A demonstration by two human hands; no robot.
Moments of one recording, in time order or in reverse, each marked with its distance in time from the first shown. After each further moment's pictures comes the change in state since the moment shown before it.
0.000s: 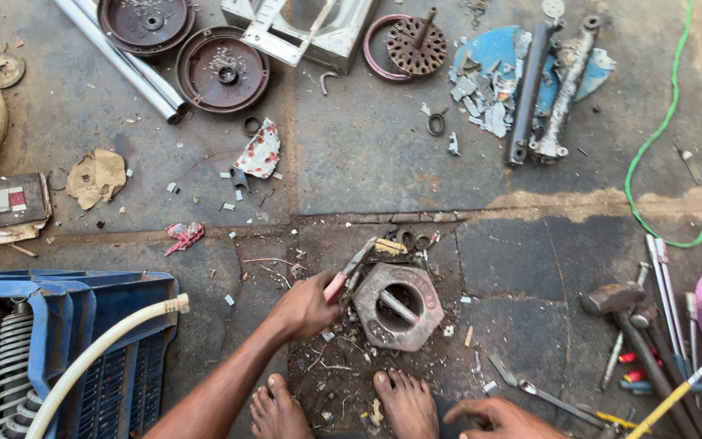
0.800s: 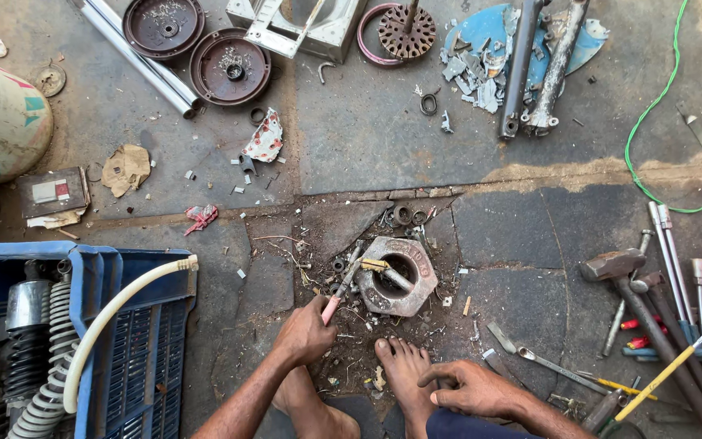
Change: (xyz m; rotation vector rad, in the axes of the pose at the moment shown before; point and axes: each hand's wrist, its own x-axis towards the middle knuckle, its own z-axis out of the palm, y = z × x) left_hand -0.076 -0.008 0.071 0.056 0.138 -0.200; right_hand -0.001 -0.063 0.029 -0.086 0.044 -0.066
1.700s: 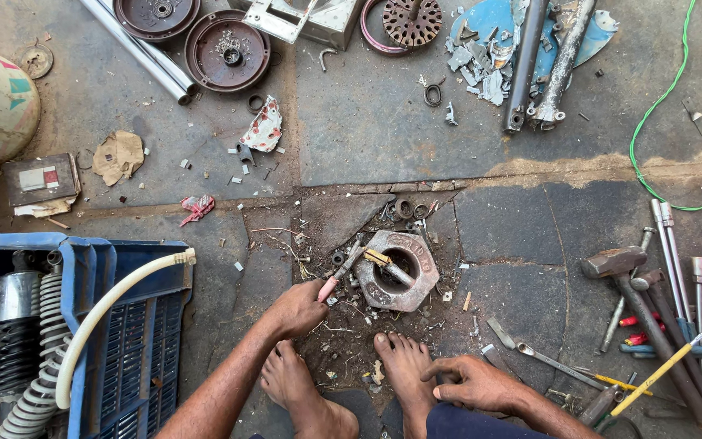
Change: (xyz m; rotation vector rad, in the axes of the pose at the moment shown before) left_hand 0.051 -0.030 -0.009 0.095 -0.130 0.141; right_hand 0.002 0.007 -0.003 0.011 -0.006 0.091
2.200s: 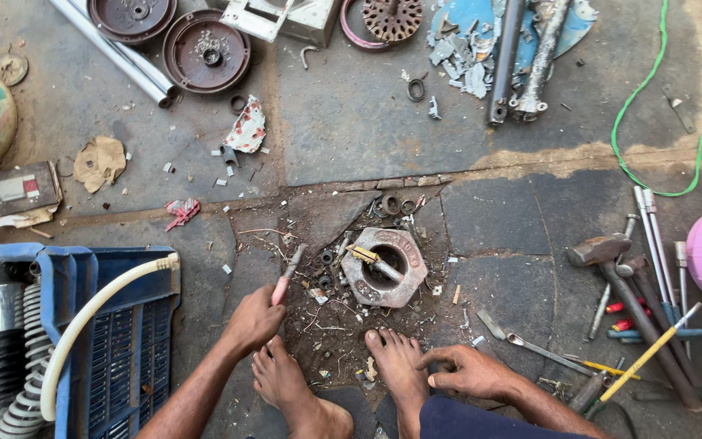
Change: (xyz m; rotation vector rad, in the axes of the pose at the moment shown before) left_hand -0.030 -0.029 -0.012 -0.165 0.120 -0.277; right_hand 0.000 0.010 -0.004 0.079 0.043 0.006
